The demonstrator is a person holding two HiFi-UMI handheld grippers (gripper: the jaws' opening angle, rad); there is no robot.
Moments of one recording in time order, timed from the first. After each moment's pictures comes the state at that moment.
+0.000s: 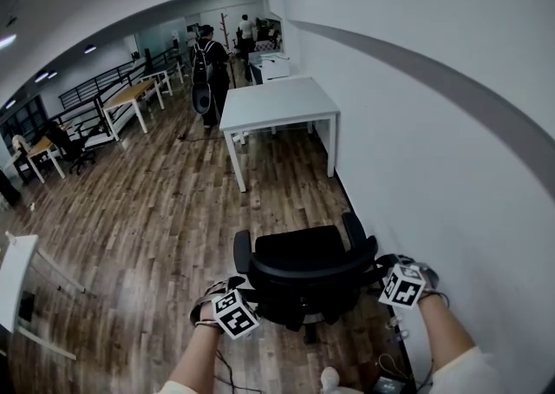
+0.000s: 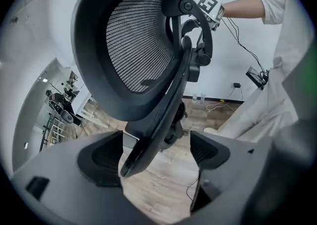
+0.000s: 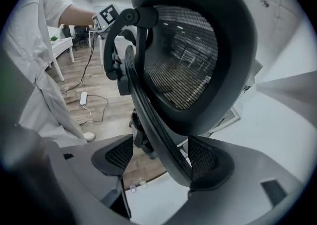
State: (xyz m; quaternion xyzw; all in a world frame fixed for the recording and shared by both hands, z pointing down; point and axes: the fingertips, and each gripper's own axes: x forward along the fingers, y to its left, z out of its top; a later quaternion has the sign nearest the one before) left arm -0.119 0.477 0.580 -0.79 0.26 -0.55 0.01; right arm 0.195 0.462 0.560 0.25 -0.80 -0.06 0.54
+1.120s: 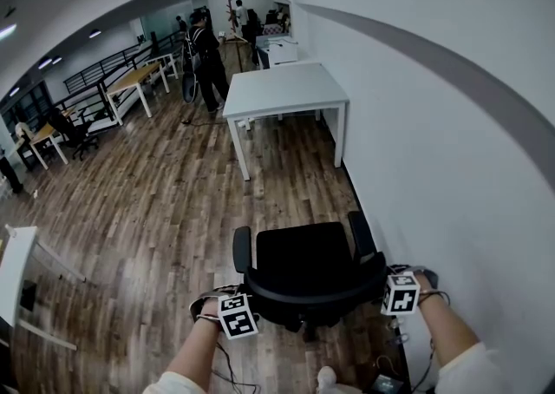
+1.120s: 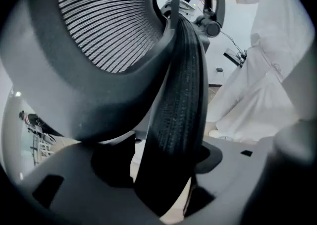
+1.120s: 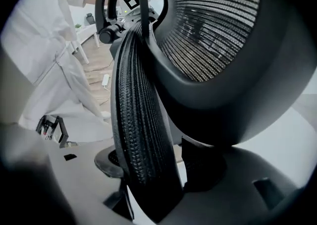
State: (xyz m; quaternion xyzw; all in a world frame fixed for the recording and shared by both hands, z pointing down) left arm -0.114 0.459 0.634 -0.78 0.13 -0.62 0.02; right arm 0.192 0.444 0.609 0.10 -0.79 -0.07 0.60
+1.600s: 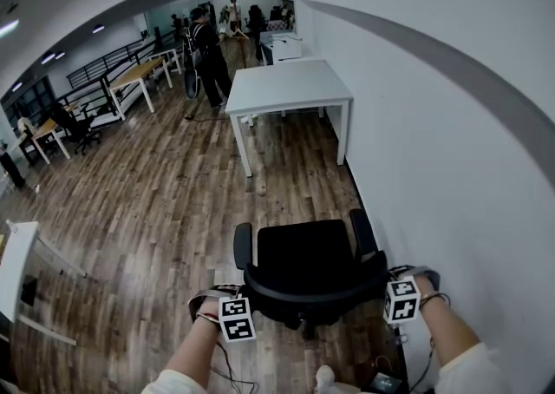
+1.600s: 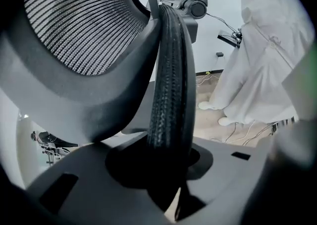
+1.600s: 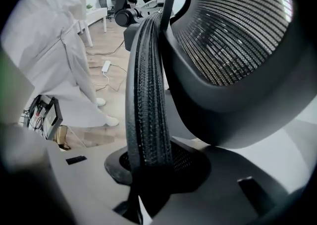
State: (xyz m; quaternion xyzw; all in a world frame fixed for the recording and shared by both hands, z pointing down) left arm -0.122 0.447 0.637 -0.75 0.12 -0.64 0.11; right arm 0.197 0.436 0.613 0.09 -0.76 -0.15 0.63
